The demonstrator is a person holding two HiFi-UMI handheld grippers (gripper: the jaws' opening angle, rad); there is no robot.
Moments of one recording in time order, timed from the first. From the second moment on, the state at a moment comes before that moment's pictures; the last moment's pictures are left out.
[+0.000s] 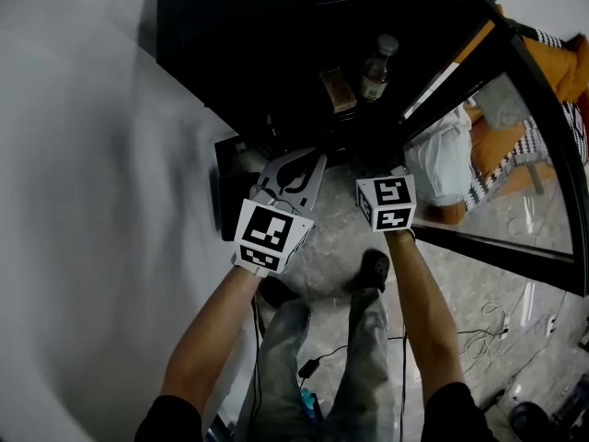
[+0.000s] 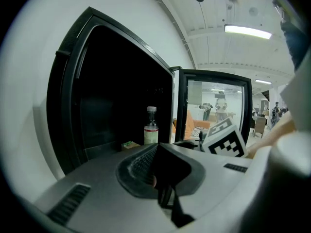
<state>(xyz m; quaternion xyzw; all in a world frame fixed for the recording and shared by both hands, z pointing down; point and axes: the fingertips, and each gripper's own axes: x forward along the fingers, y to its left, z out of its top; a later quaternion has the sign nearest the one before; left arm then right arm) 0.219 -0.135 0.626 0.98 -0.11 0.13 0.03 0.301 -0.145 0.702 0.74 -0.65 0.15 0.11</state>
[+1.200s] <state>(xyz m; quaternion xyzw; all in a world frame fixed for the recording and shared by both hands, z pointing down) 0.179 -0.134 0.580 0.98 -0.15 0.14 0.06 0.311 -0.145 0.661 0.75 -0.63 0.19 0.09</state>
